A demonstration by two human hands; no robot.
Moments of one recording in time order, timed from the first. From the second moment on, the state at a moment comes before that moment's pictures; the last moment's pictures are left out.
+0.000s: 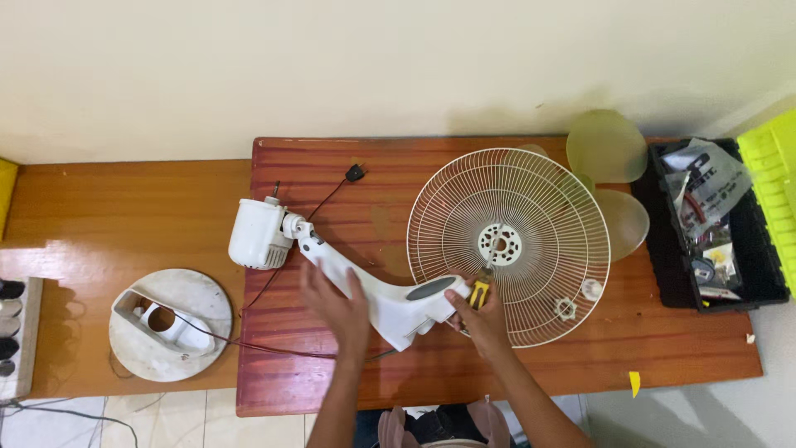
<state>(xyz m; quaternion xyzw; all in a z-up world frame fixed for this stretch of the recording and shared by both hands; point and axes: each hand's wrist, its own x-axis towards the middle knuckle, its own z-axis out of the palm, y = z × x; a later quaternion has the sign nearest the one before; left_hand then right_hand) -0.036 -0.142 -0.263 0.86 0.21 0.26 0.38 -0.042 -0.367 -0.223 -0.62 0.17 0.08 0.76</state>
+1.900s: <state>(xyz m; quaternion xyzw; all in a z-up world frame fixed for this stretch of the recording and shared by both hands) -0.002 -0.208 -0.161 0.82 -0.06 0.00 0.57 -0.030 -0.494 -0.182 -0.59 0.10 0.38 0.71</state>
